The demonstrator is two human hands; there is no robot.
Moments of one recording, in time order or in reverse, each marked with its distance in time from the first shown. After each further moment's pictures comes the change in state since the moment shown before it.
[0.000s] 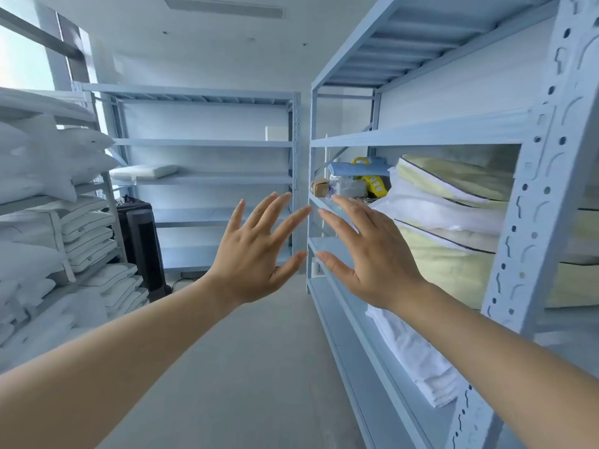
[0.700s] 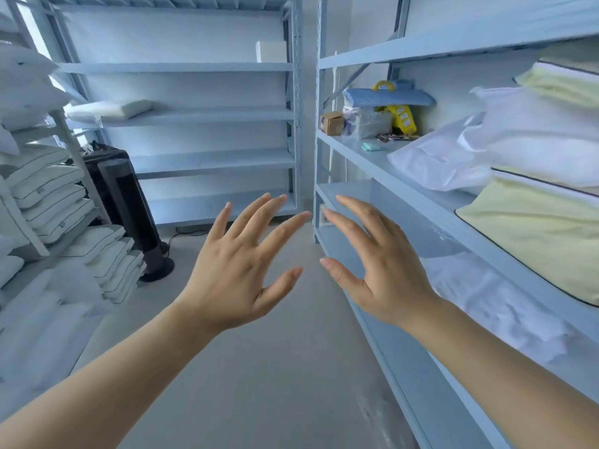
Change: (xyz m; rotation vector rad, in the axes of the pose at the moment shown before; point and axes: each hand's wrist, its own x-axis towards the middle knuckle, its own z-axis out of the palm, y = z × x) left_hand -0.006 -0.191 0.160 -0.160 -0.117 0.042; right_hand 0.098 -0.025 0.236 0.244 -0.051 0.148
